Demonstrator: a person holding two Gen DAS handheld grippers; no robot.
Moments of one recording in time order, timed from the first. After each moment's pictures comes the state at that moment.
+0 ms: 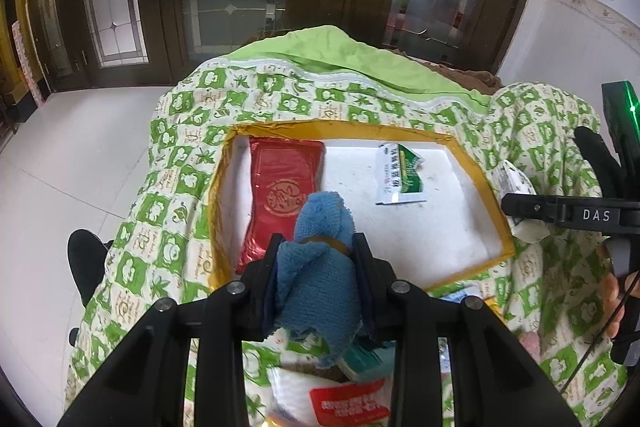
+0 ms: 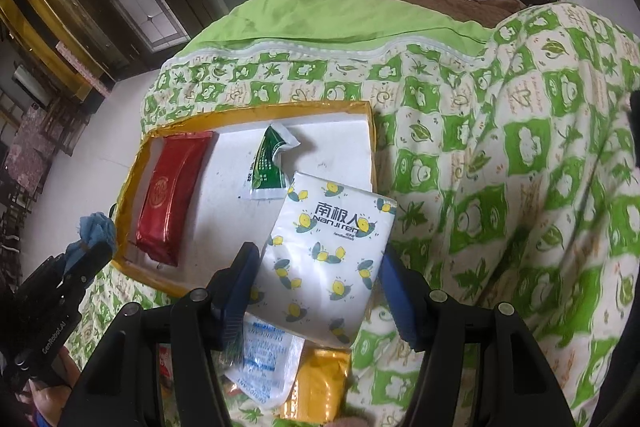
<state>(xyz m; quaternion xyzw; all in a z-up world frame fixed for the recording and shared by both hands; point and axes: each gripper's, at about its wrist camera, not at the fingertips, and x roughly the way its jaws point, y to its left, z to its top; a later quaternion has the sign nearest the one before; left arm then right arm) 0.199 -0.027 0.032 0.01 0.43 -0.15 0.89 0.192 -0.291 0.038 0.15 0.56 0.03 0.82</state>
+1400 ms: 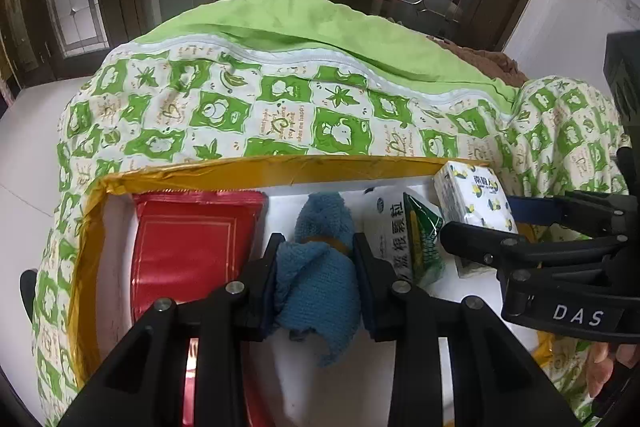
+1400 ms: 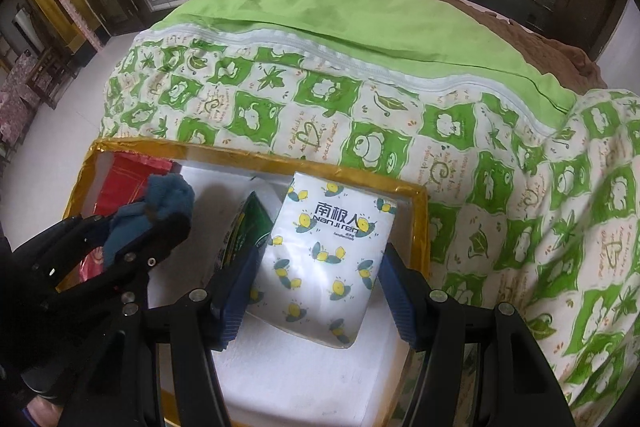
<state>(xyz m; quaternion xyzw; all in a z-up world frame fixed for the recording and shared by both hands) 0.323 -0.104 -0.034 0.01 0.48 -0.19 0.86 0.300 -0.263 -0.015 0.06 0.59 0.06 0.80</state>
